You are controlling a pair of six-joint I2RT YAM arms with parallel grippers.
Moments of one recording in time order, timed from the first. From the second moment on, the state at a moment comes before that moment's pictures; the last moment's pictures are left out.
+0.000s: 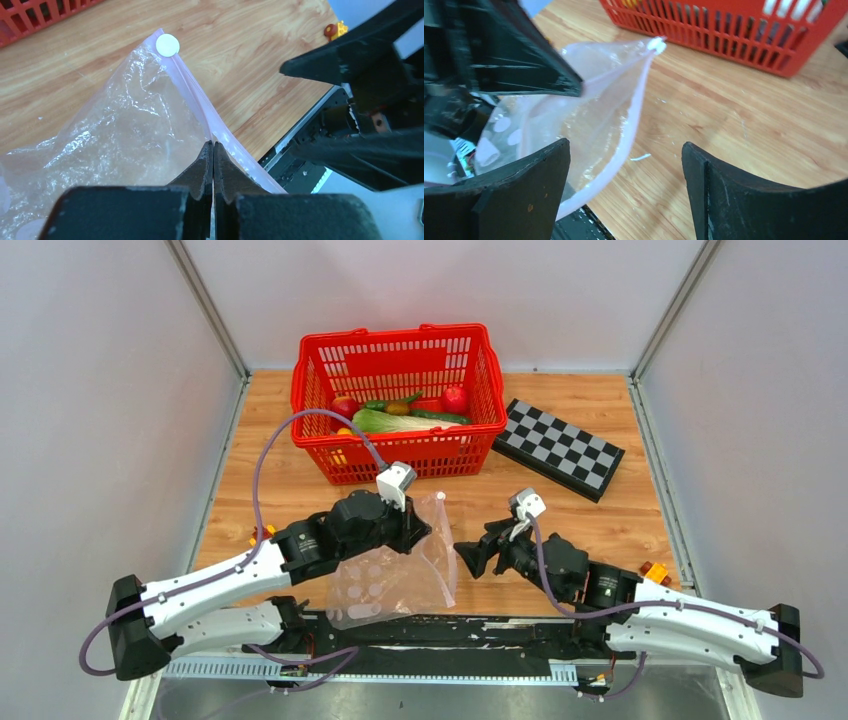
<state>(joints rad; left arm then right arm) -1.05 0.97 0.77 -0.25 -0.11 -0.55 1.25 0.60 0.47 -0.06 0.44 0.36</state>
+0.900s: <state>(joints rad) -1.05 0.89 0.75 -0.19 -0.09 -0.49 1.02 0.92 0.48 0.12 0.01 0.63</state>
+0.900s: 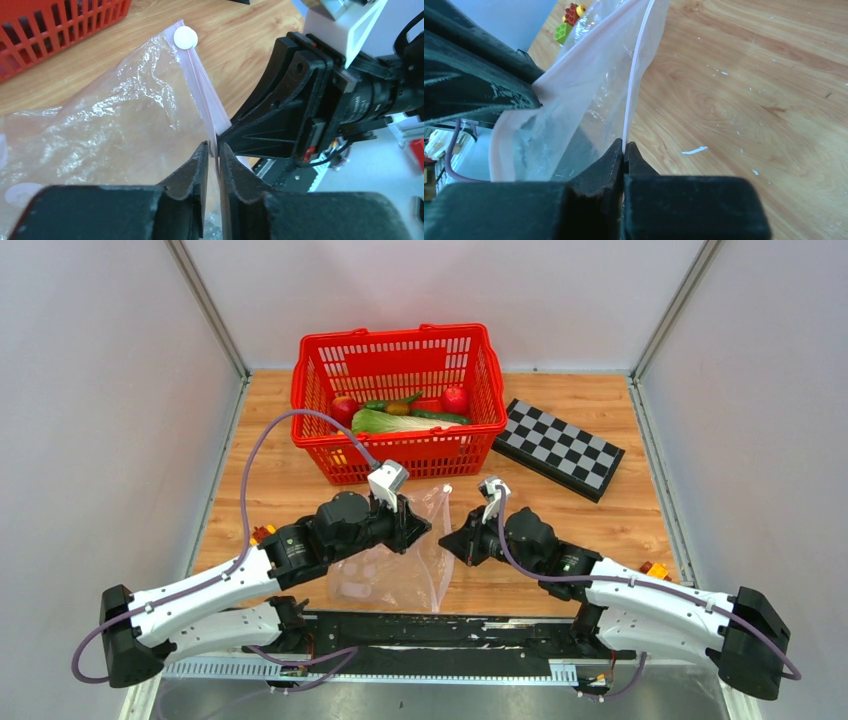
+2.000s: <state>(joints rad) -1.13 1.11 1.01 -0.65 -0.30 -0.44 1.02 0.96 0.62 -0.01 0.11 0.67</state>
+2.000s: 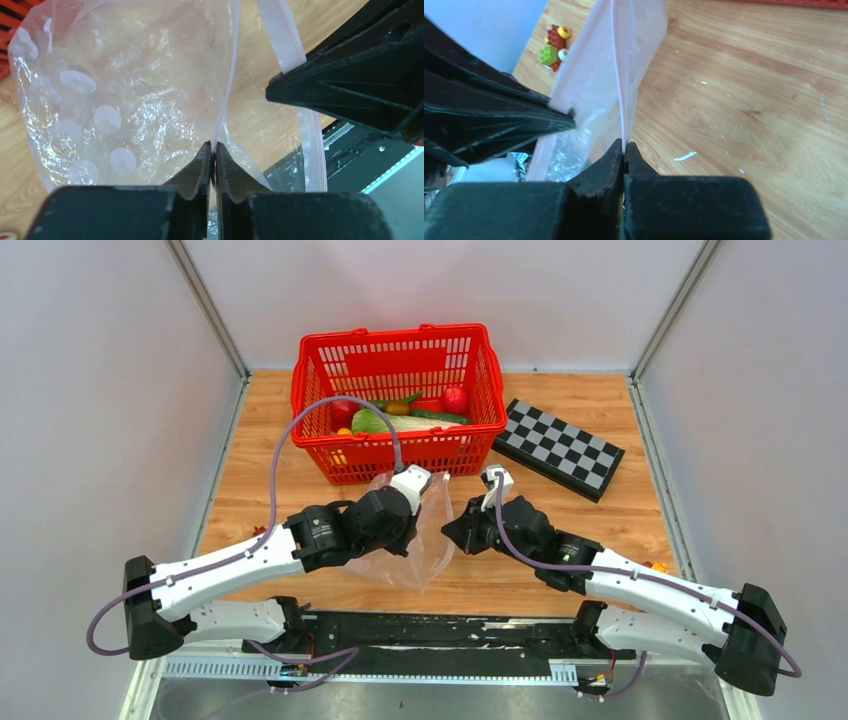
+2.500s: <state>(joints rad) -1.13 0.97 0.97 -0.59 -0.30 -0.47 1.02 0.92 0.64 -0.20 0.17 0.60</state>
